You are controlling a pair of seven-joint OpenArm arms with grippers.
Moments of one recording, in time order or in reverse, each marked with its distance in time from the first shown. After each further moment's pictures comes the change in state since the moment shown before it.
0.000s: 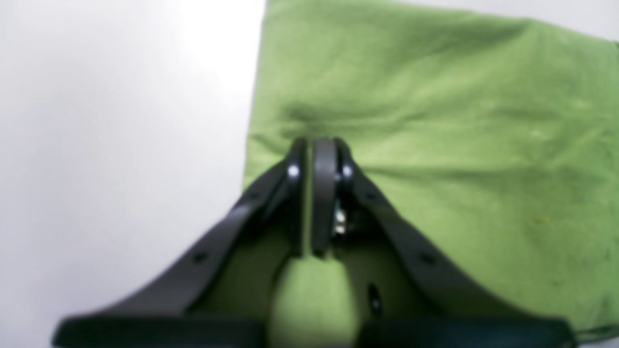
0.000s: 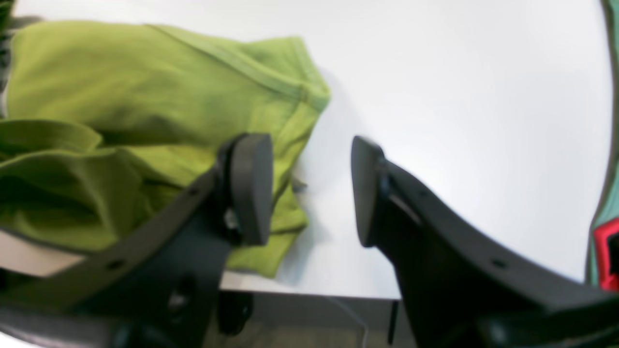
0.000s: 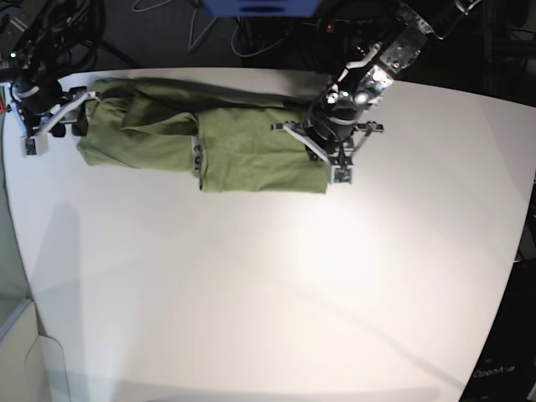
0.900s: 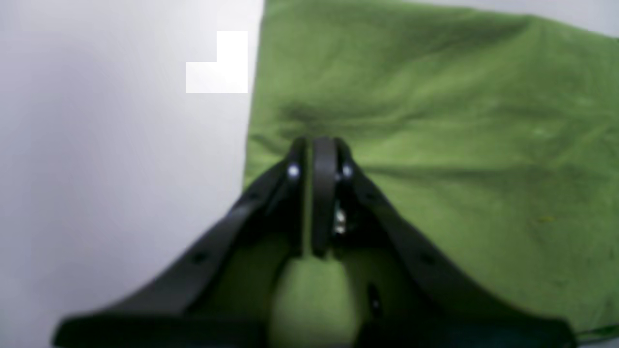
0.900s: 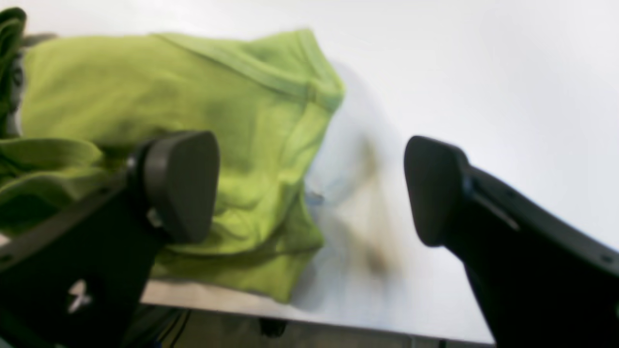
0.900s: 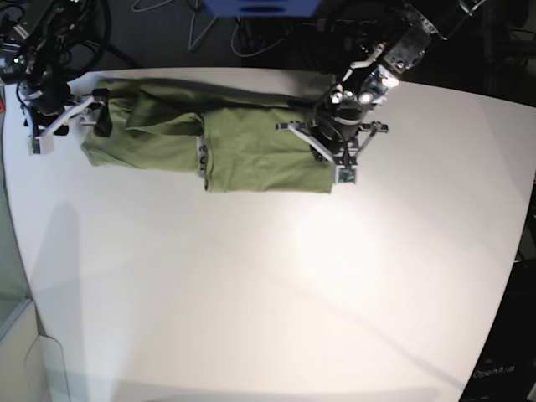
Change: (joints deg) left arm 0.0 -1.1 0.0 0.4 0.0 0.2 0.3; right arm 1.9 0.1 0.1 -8.7 4.3 0.0 1.1
